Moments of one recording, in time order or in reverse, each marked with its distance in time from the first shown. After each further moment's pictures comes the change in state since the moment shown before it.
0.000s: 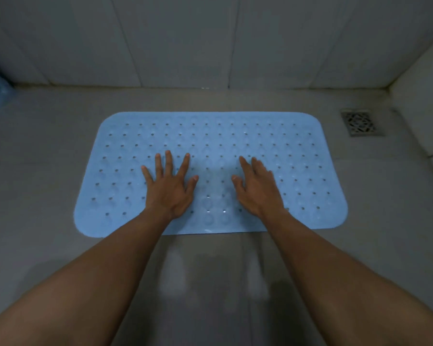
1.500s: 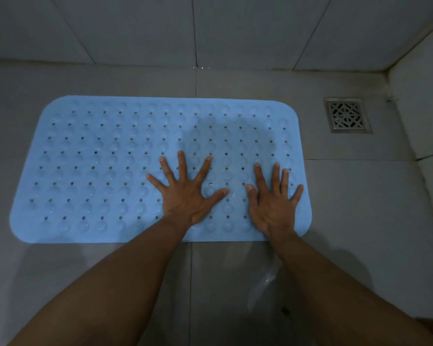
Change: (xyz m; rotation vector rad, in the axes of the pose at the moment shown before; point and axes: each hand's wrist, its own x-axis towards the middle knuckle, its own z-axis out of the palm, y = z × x) left_hand 0.022 0.155 0.045 0.055 -0.160 -0.094; right_hand 0.002 0.156 -0.005 -0.172 -0.013 0.162
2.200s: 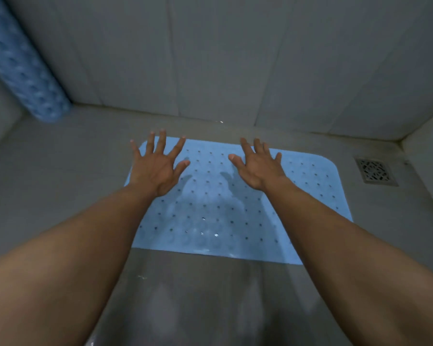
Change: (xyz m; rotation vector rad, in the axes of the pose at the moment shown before) left_hand 0.009 -0.245 -0.147 0.127 0.332 0.088; right_hand 0.017 -0.250 -0.131 -0.005 -0.046 -0.269
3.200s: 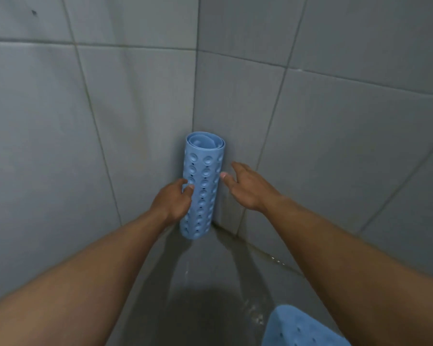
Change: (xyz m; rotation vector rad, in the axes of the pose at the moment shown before) left_hand 0.101 -0.404 -0.158 -0.772 0.275 -0.609; right_hand 0.207 -0.502 -0.135 0.119 0.028 -0.660
